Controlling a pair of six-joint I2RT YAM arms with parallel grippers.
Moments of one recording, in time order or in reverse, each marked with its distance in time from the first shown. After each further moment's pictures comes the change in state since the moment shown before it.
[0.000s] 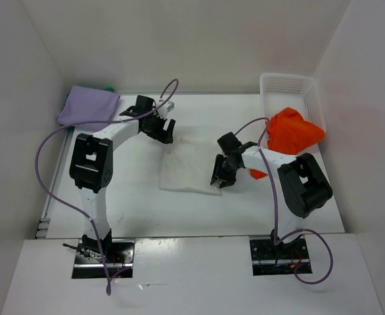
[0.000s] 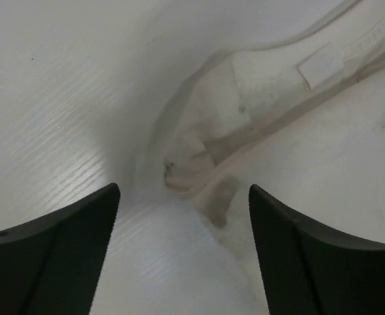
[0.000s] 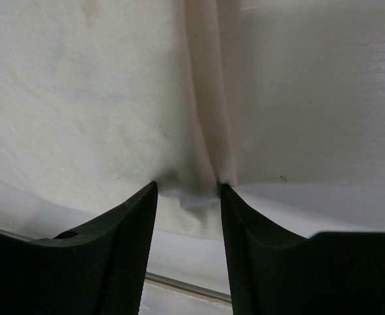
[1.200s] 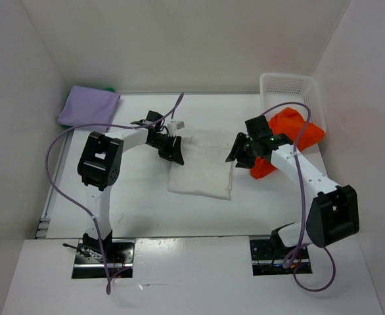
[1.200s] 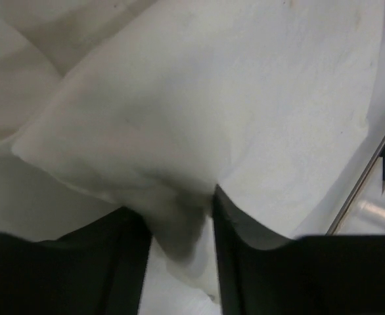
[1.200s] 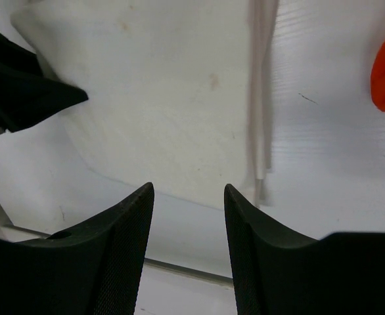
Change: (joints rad) left arm -0.053 0.043 -0.129 -0.092 0.391 -0.162; right arm -0.175 -0.306 0.080 -0.144 0.037 -0.057
